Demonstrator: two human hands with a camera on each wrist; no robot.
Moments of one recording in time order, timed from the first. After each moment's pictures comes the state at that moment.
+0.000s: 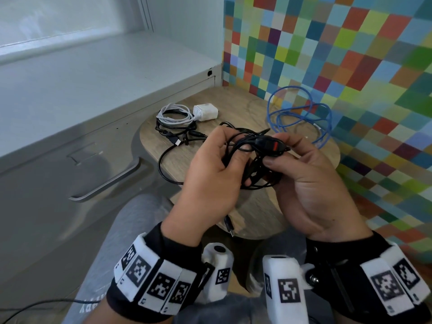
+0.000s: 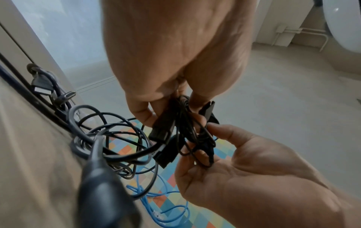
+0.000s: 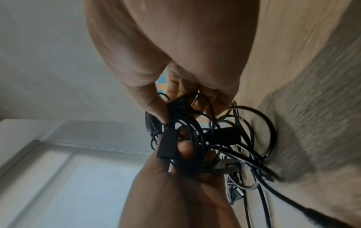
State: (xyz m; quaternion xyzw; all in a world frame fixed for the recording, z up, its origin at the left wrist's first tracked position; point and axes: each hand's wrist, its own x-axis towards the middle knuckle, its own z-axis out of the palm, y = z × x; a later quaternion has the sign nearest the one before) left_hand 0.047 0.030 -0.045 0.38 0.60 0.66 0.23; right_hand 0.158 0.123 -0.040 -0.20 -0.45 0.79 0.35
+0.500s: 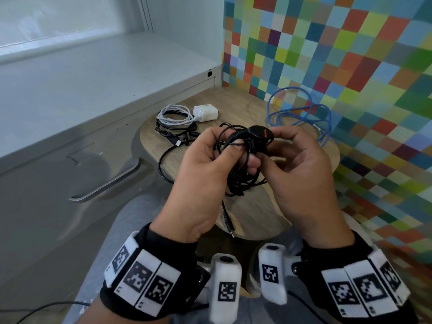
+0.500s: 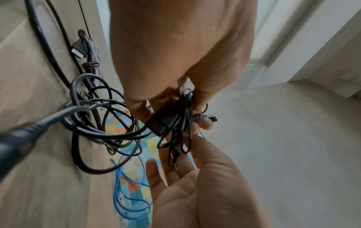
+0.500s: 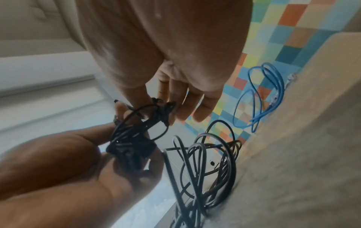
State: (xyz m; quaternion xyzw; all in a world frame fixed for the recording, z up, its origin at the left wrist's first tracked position) left_hand 0.046 0.022 -0.036 0.27 0.45 0.77 0.35; right_hand 0.155 0.117 -0.046 -0.24 -0.69 0.54 0.42
